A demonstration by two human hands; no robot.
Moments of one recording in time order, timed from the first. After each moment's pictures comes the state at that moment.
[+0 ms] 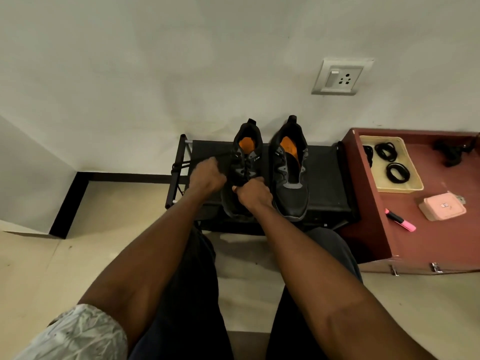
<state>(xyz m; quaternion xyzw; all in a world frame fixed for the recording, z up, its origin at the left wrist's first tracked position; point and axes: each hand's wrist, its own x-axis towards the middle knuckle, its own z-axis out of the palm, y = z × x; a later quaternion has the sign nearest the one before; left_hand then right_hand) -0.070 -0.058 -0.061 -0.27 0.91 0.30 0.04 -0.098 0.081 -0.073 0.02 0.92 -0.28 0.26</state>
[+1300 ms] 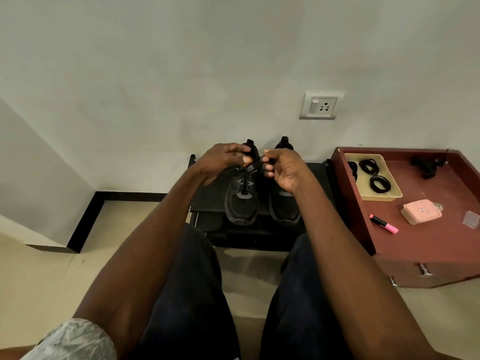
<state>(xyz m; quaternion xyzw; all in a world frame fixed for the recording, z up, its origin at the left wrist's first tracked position) -0.036 -0.023 0.083 -0.09 0.74 0.67 0.03 -0.110 0.150 0.080 -0.01 0.57 -0.75 0.33</state>
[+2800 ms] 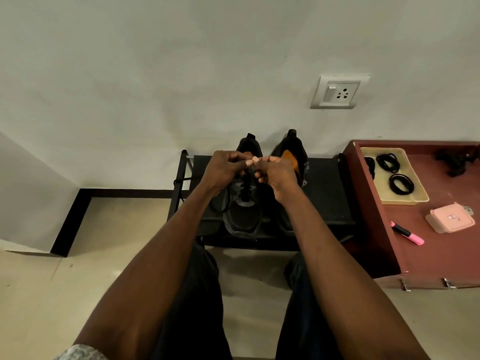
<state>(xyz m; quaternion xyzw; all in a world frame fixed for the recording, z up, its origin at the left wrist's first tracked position) -0.091 -0.032 0.006 -0.16 0.77 0.61 -0.06 -0.151 0.110 -0.004 0.01 0.68 -0.69 0.24</state>
